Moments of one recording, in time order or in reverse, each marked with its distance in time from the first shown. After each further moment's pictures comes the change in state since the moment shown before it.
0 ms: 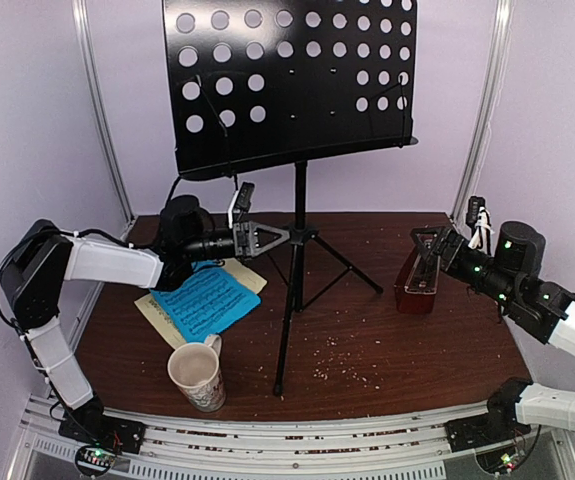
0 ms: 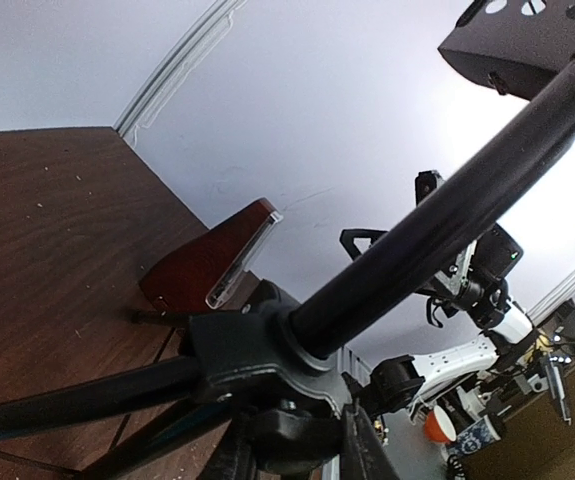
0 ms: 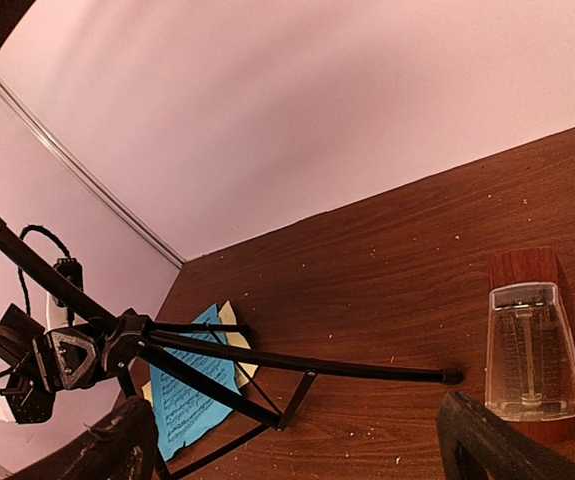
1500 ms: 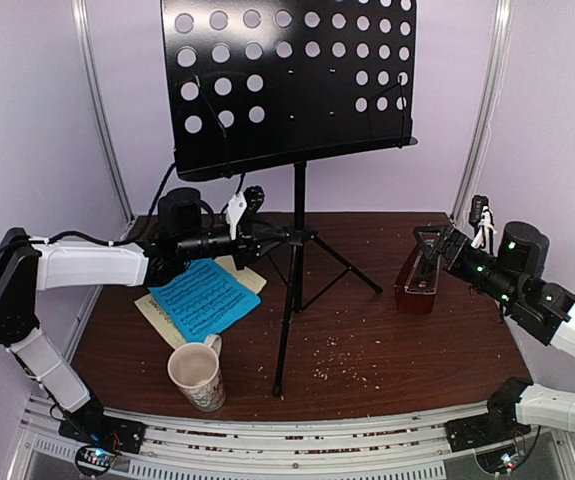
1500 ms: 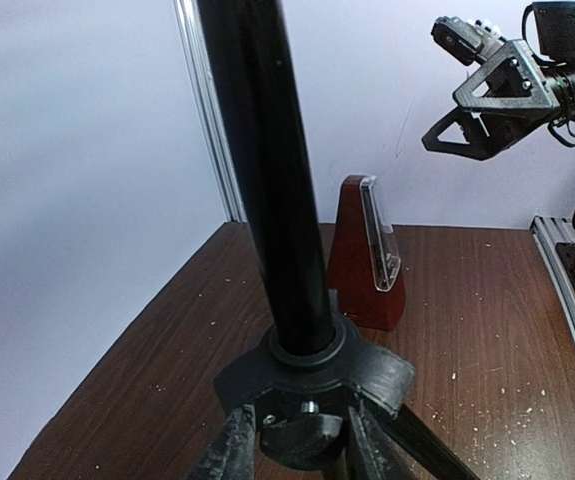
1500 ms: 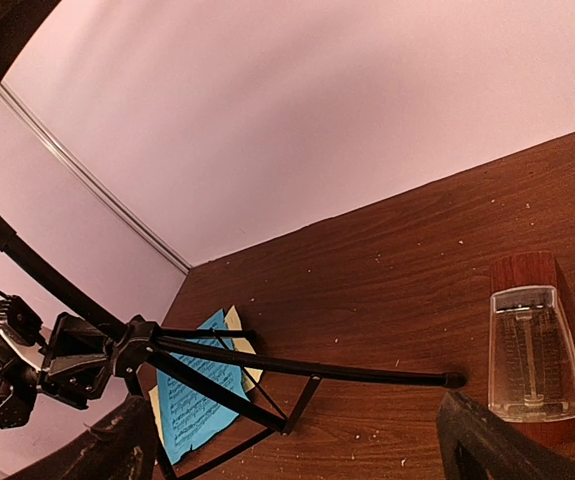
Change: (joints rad) left arm -0.045 -0.139 0.011 -0.294 -0.241 1.027; right arm 0.000 -0.020 0.000 0.000 0.000 0.009
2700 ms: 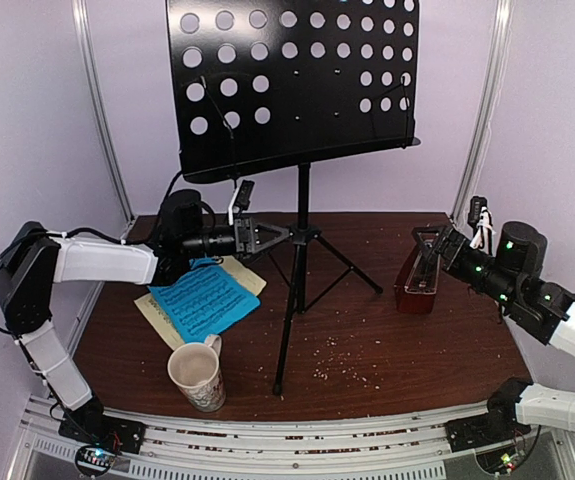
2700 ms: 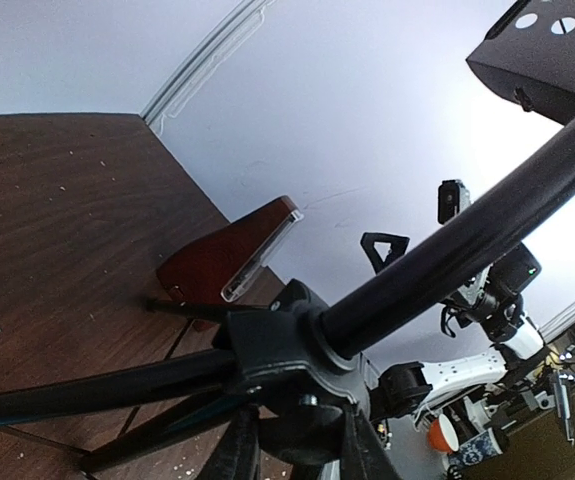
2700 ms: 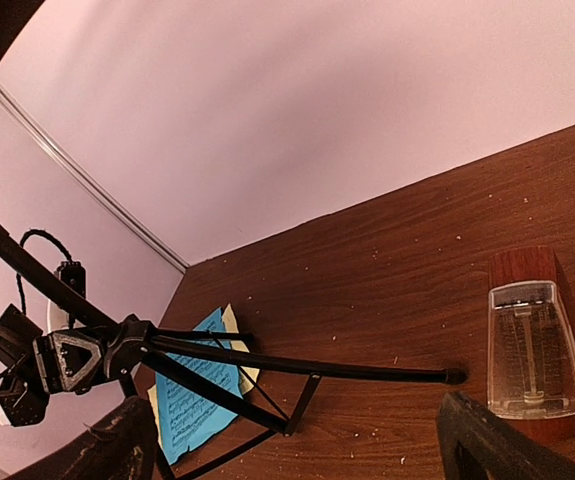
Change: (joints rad) left arm 0.034 0.081 0.013 0.126 0.177 -1.008; right arm 0.000 0.010 0.000 -0.002 0.003 0.010
